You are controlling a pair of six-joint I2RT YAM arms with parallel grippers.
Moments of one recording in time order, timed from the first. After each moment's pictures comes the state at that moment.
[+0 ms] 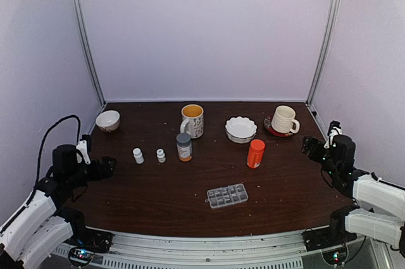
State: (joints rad) left arm -0.15 0.53 0.24 -0.24 0.09 -0.33; right arm 0.17 0.85 0.22 0.30 0.23 0.46
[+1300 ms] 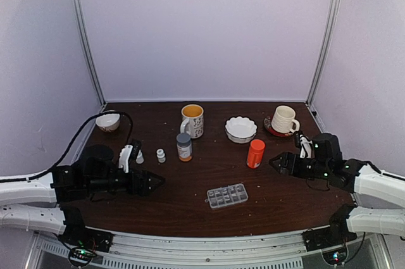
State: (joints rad) left arm -0.93 0.81 0.42 -0.12 0.03 -0.63; right arm 0.50 0.86 0.39 -0.12 -0.16 0.62
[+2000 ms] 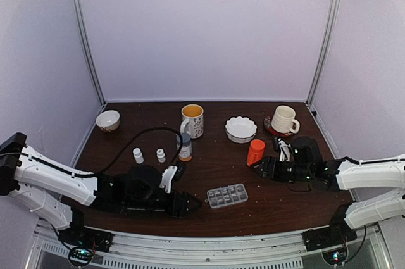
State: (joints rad) left arm -1.26 1.31 0.53 0.25 -0.04 -0.85; right arm 0.69 1.11 0.39 0.17 -0.17 0.77
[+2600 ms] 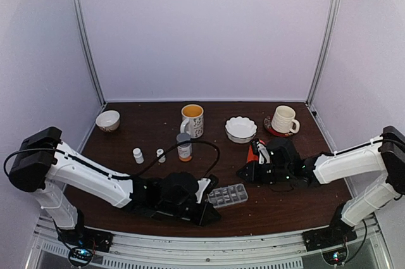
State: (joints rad) left arm -1.34 1.65 0.78 0.21 0.11 -0.87; right arm 0.82 1.40 0.52 0.27 -0.14 0.81
